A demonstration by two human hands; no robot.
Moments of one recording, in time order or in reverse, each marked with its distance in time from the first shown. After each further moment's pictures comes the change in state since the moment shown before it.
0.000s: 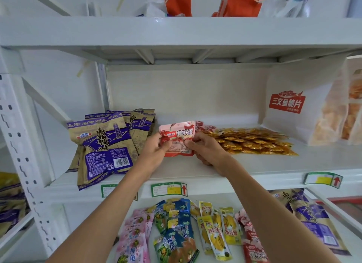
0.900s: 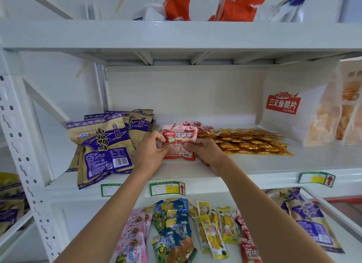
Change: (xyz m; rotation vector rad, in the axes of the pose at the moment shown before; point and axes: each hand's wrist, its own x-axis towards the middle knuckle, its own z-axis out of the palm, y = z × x) left_hand 0.005 -0.011 -0.003 0.539 0.191 0.138; right_hand -0.008 -0.007 0.007 0.086 0.097 0.070
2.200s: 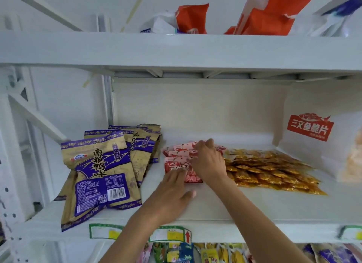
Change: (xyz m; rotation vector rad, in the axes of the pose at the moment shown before) left_hand -0.009 0.017 0.022 0.237 -0.583 0.100; right_hand 0.082 -0.016 0.019 -1.062 0.266 -0.189
